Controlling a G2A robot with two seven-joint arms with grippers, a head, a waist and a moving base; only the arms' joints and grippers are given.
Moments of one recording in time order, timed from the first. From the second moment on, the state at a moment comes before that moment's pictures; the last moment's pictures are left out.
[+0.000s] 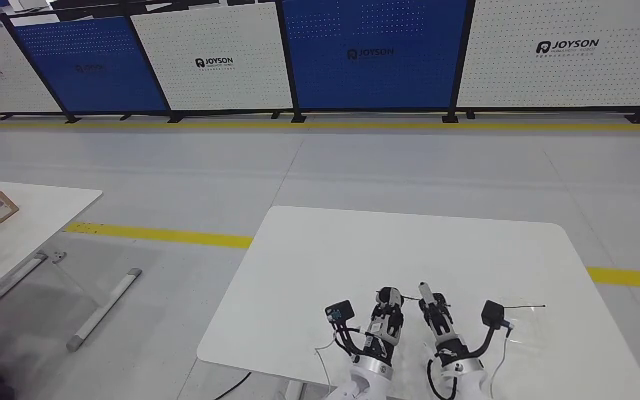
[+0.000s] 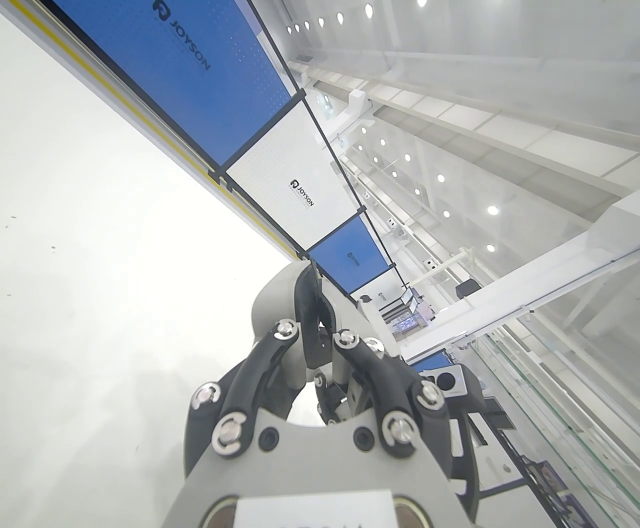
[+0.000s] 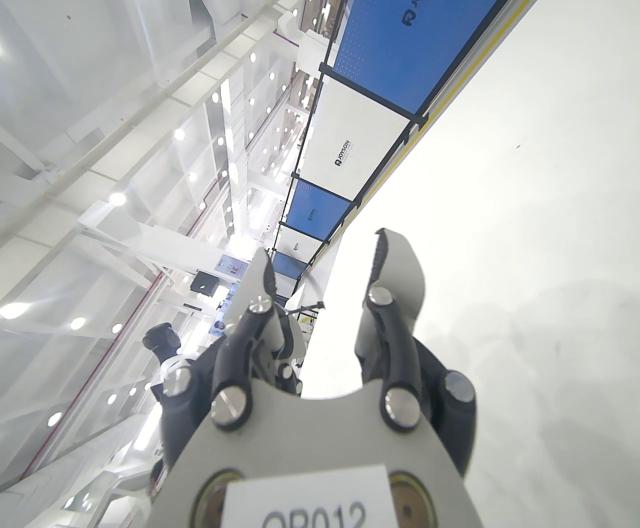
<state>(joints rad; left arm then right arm) 1.54 -1.56 -0.86 -1.50 0.52 0.05 0.58 -1.63 -1.37 1.19 -1.66 -0.29 -0.13 -0.04</state>
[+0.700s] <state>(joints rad) 1.54 -1.57 -0.91 -1.58 0.37 0.13 0.54 -1.67 -1.36 1.19 -1.68 -0.35 -0.19 -0.01</state>
